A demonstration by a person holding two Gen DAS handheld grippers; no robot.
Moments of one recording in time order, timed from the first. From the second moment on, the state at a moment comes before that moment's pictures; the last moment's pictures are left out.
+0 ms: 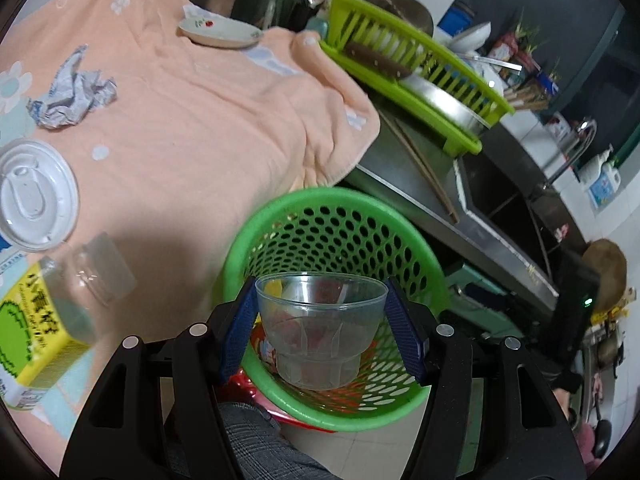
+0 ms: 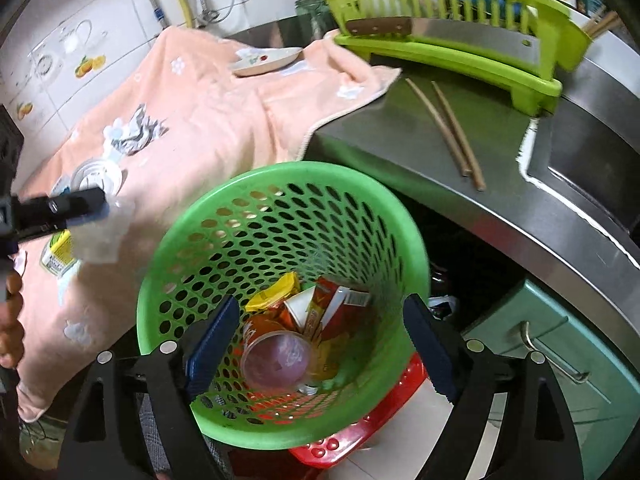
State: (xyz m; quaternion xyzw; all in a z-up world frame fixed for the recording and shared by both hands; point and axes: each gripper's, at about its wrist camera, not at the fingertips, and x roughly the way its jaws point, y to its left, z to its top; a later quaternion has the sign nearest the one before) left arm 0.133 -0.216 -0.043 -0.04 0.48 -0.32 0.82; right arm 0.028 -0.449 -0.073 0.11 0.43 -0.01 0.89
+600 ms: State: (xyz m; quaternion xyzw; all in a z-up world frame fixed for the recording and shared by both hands) left arm 0.131 -0.237 -0.067 -0.02 0.50 -0.32 0.81; right arm 0.015 -0.472 -0.068 0.14 0.42 -0.02 0.90
